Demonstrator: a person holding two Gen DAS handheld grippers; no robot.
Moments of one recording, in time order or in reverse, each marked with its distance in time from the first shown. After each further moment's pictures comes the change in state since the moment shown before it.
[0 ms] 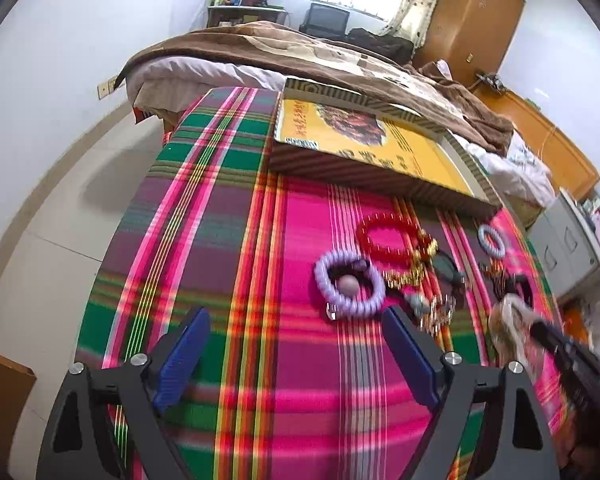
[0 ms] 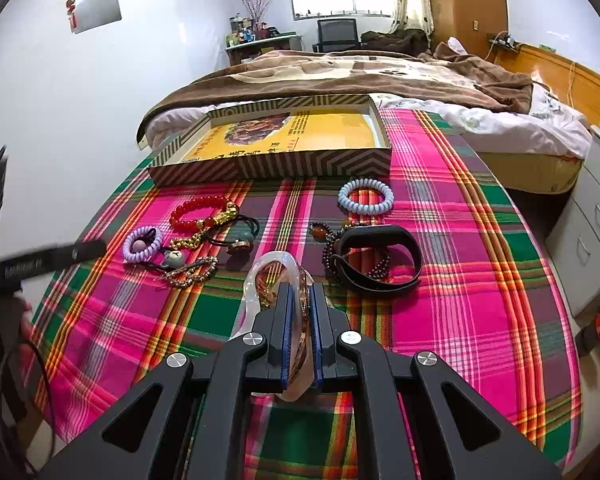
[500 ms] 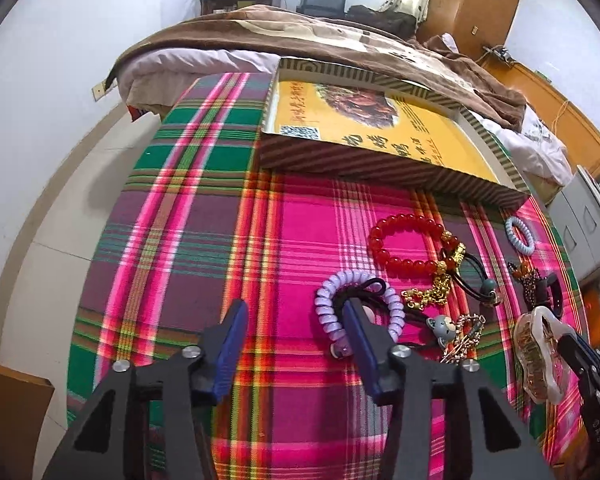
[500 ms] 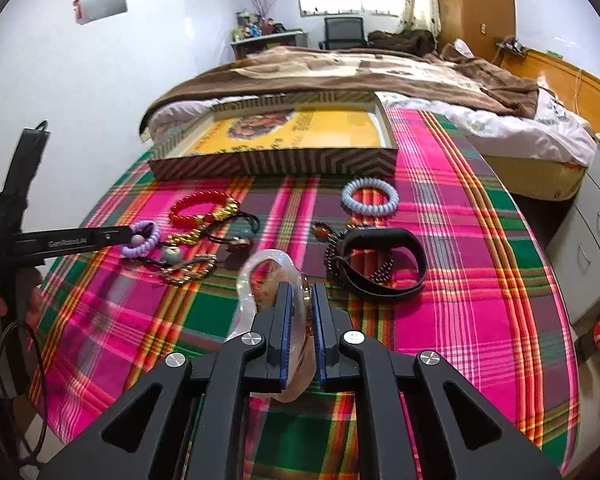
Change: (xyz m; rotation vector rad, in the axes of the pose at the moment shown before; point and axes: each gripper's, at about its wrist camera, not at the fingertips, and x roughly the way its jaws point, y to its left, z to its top) left arm 0.039 -0.015 0.018 0.071 0.075 0.064; right arm 0.010 0.000 0.001 -0.017 0.028 -0.011
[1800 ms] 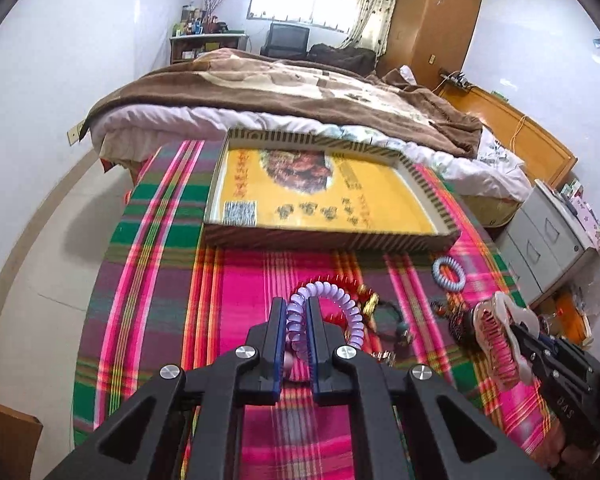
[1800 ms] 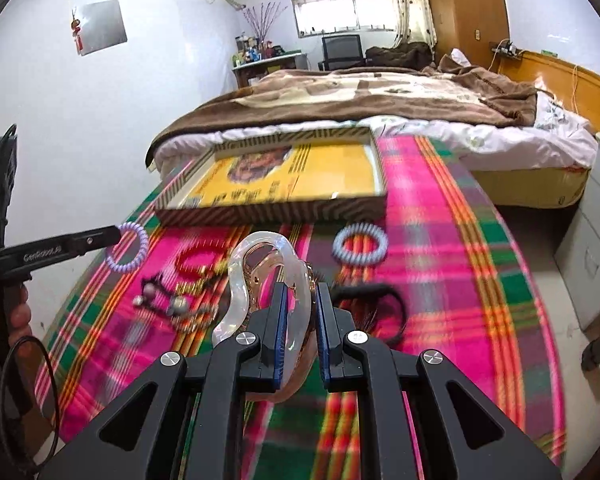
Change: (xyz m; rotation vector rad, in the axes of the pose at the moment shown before) left arm -0.060 -0.035 0.025 0.059 -0.162 -0.112; right arm -0.021 -0.021 0.037 0.038 -0.102 0.055
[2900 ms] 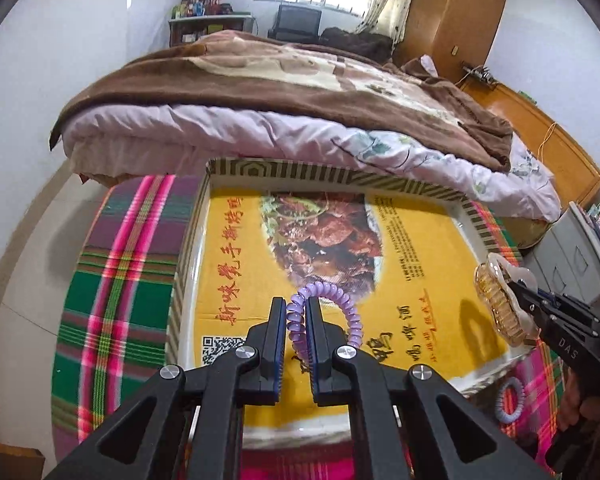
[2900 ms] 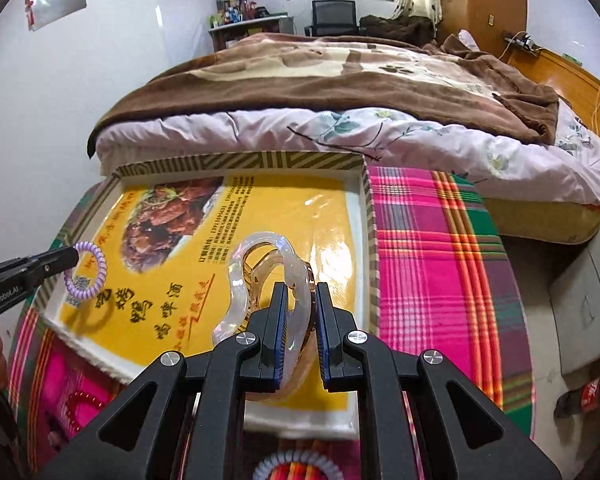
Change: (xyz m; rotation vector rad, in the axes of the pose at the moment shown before) left arm 0.156 0.023 0.119 -0.026 0.083 0.027; right arm 0.180 -0.043 0.132 -0.044 0.168 -0.088
